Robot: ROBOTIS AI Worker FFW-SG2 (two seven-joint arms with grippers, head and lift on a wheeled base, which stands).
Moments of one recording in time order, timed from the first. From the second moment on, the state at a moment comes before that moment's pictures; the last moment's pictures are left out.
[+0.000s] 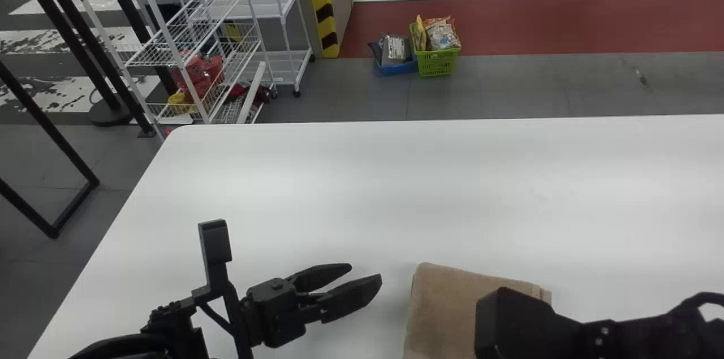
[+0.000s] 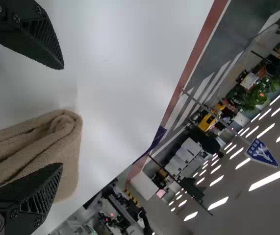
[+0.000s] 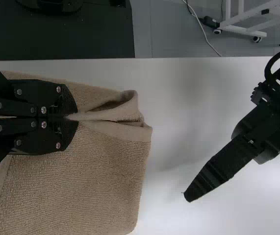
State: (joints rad) left arm 0.29 0.04 0.24 -1.99 0.30 0.89 -0.91; right arm 0.07 -0.50 0.74 -2.40 0.85 1.07 1.36
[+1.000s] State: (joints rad) left arm 0.29 0.05 0.24 -1.97 0.30 0.88 -0.93; right arm 0.05 -0.34 0.55 -2.37 0.71 1.20 1.36
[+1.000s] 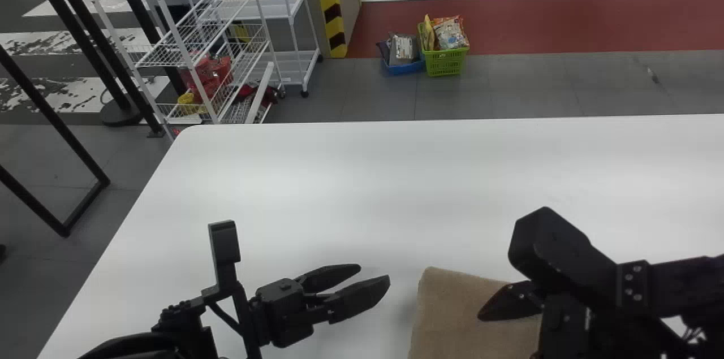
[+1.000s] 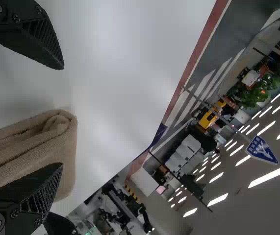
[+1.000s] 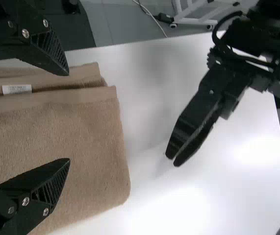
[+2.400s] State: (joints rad) left arm 0.28 0.07 0.24 -1.95 0.32 0.87 -0.94; right arm 0.12 -0.35 0.28 -2.27 0.68 1.07 1.36
